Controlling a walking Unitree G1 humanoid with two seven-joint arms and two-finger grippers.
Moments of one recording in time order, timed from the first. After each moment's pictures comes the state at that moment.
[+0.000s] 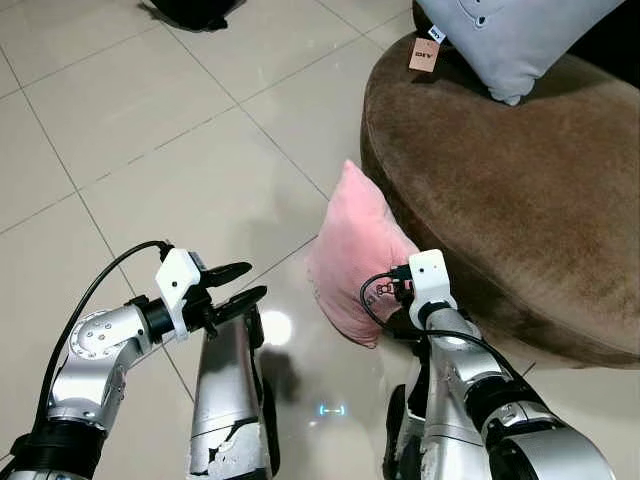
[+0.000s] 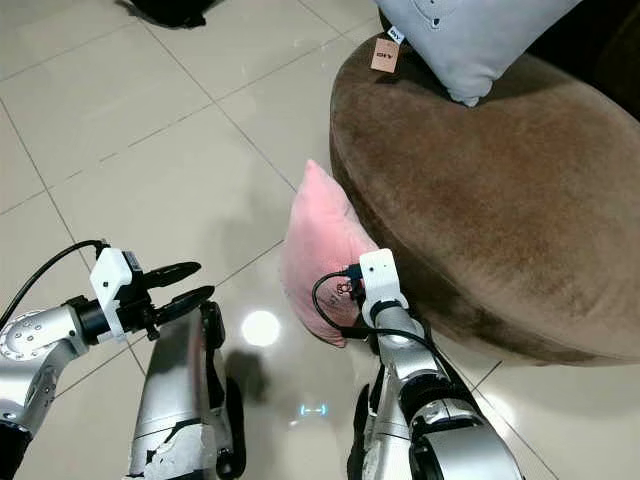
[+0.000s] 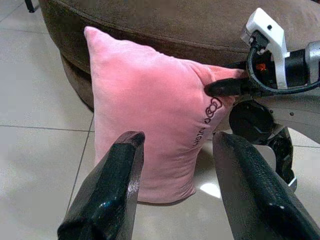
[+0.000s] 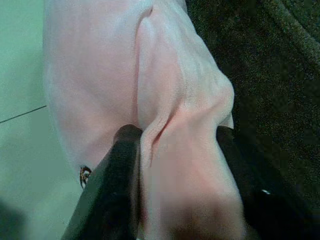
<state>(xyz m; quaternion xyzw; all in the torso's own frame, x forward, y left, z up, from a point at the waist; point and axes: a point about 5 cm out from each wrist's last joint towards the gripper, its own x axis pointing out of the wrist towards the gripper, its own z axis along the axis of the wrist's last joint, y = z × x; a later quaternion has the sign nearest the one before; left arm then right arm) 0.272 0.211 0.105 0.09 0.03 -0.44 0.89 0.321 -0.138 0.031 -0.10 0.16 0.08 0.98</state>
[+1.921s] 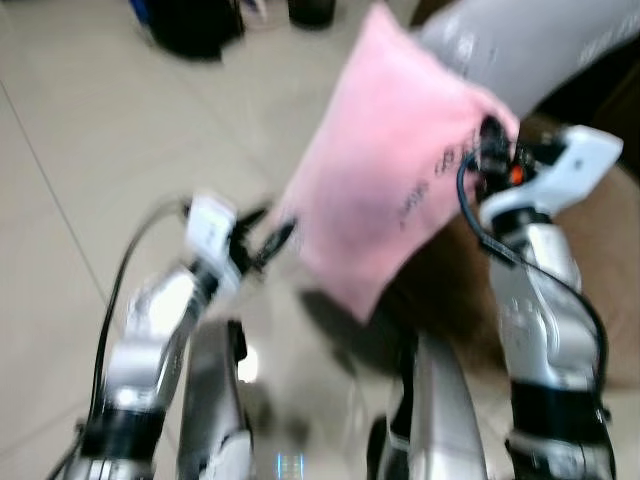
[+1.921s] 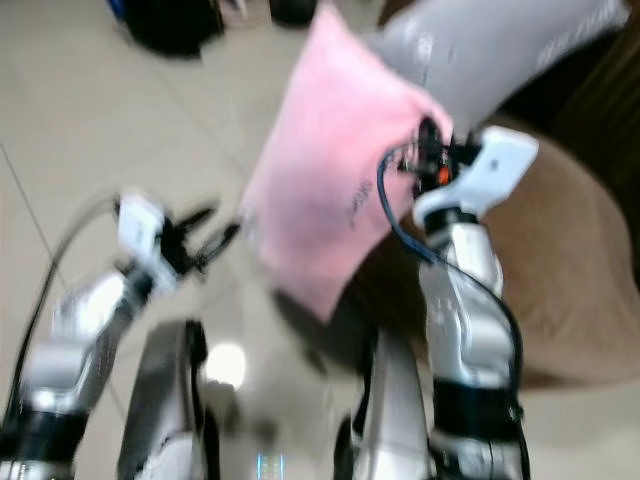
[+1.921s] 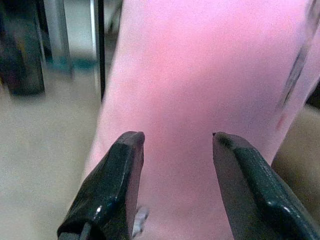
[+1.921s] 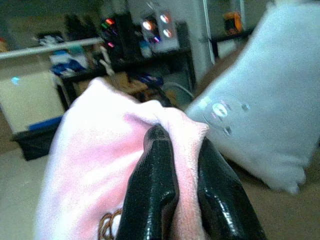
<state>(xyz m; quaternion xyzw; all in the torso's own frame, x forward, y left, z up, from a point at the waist) 0.301 0.147 0.173 0.04 -0.10 -0.32 0.94 0.304 -0.162 0.226 0.13 -0.19 0.04 0.97</state>
